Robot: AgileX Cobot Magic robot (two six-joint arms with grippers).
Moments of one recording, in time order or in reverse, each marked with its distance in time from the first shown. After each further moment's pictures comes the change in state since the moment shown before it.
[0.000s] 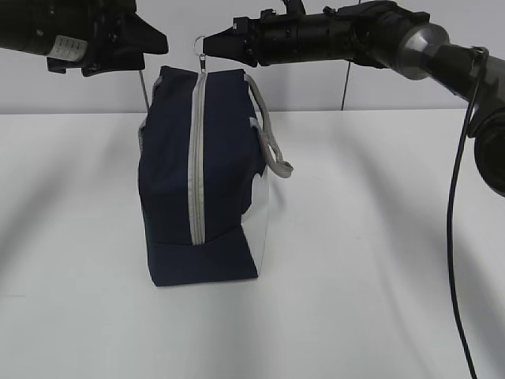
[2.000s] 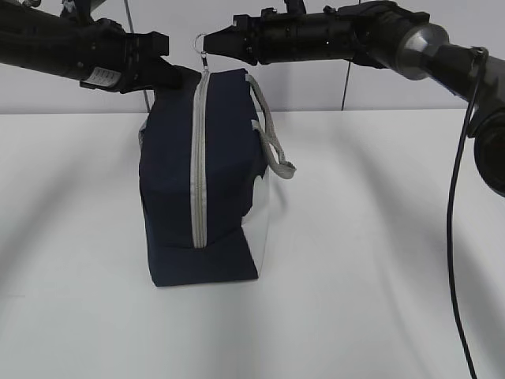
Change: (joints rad) left arm -0.045 0.120 -0.048 0.002 -0.012 0.140; right arm 0.000 0.000 0.000 0.009 0.031 0.010
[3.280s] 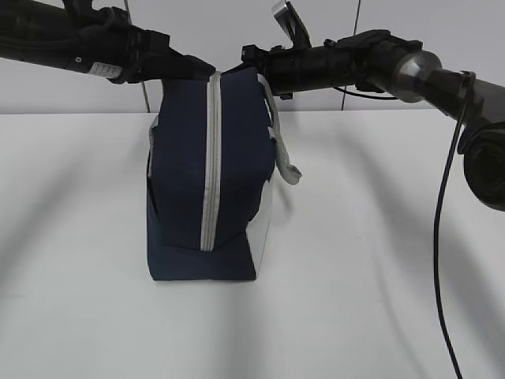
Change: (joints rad) left arm 0.000 -0.017 -0.001 -0.106 0.096 0.242; right arm -0.021 0.083 -0.006 -0.108 0.039 0.214
